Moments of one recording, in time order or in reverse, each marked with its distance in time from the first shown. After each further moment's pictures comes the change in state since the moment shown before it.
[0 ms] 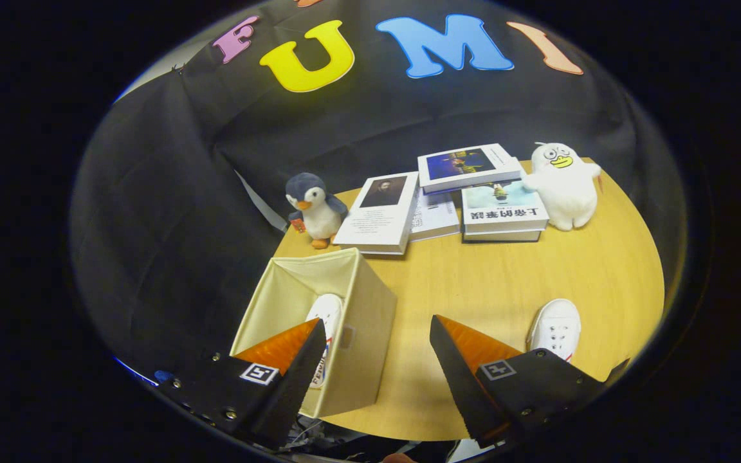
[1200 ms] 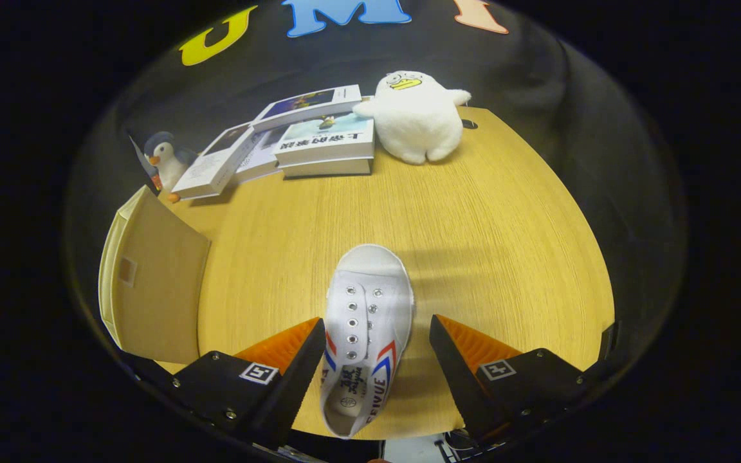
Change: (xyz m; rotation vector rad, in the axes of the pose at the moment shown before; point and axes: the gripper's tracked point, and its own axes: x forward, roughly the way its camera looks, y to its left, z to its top) arm 0.000 -0.239 -0.096 0.031 0.239 -0.394
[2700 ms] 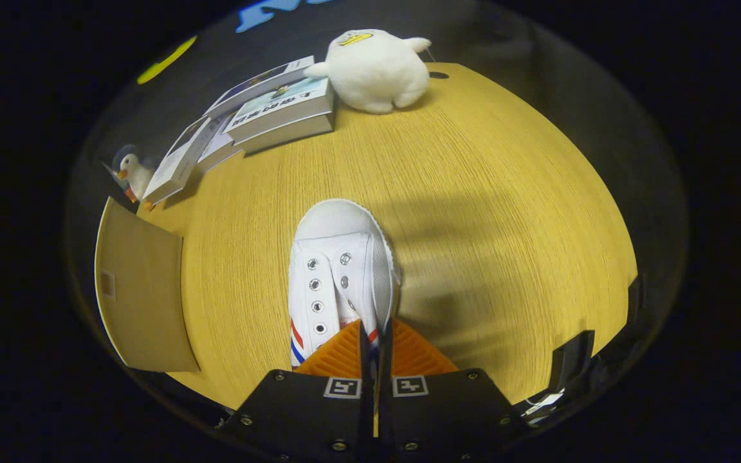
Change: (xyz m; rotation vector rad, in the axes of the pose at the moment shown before) arm 0.025 -0.001 -0.034 0.227 0.139 0.046
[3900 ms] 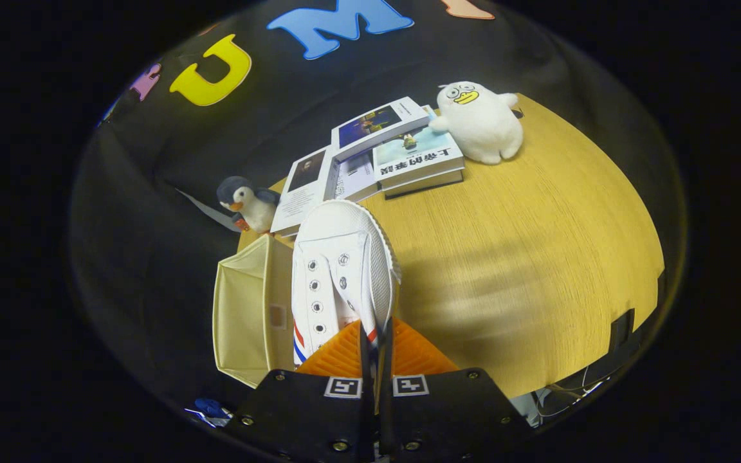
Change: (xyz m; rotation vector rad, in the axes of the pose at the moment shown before) arm -0.127 0.182 0.029 -0.039 -0.115 0.326
